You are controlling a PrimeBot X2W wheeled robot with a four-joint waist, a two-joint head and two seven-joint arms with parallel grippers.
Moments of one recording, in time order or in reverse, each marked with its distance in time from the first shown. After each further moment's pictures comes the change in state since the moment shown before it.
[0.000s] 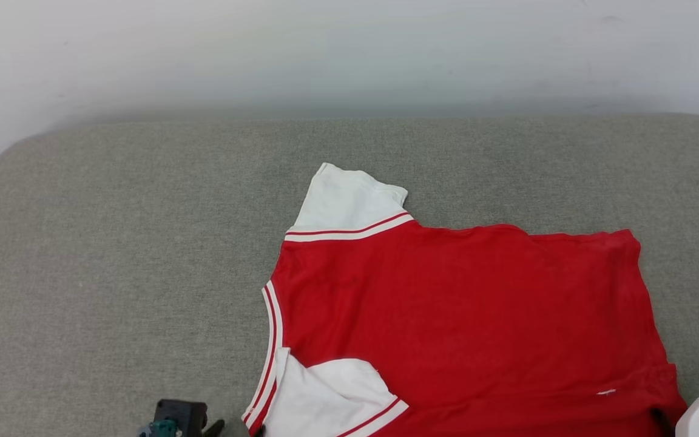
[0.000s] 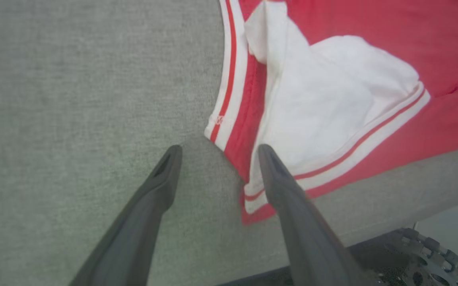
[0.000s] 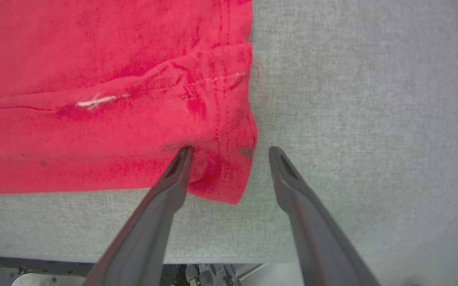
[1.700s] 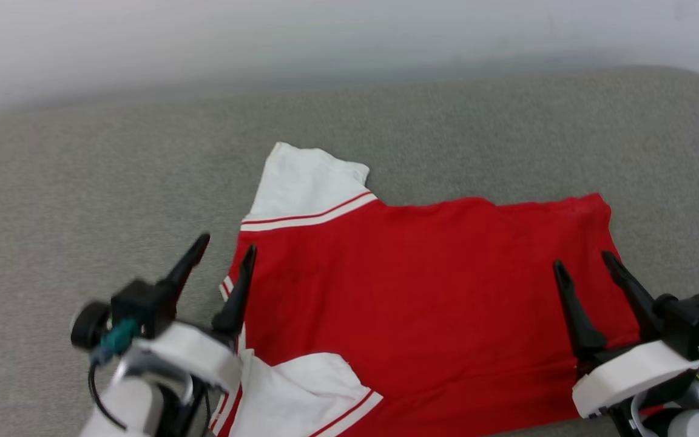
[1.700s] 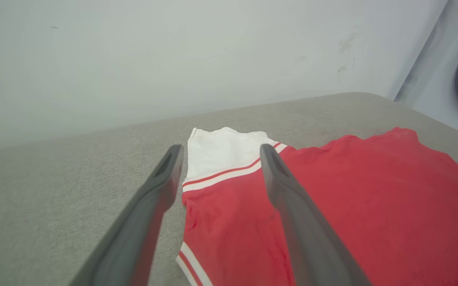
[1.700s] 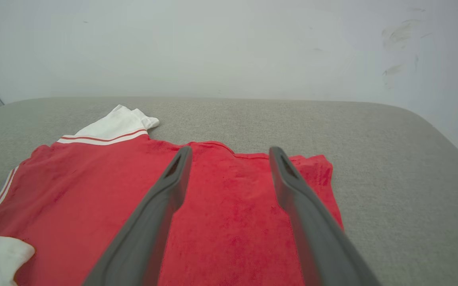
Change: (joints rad) left arm -0.233 -0.259 0.368 0.108 0.386 -0.354 -0.365; right arm -0.098 0.197 0.159 -0.225 -0.072 0.000 -0.619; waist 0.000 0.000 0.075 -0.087
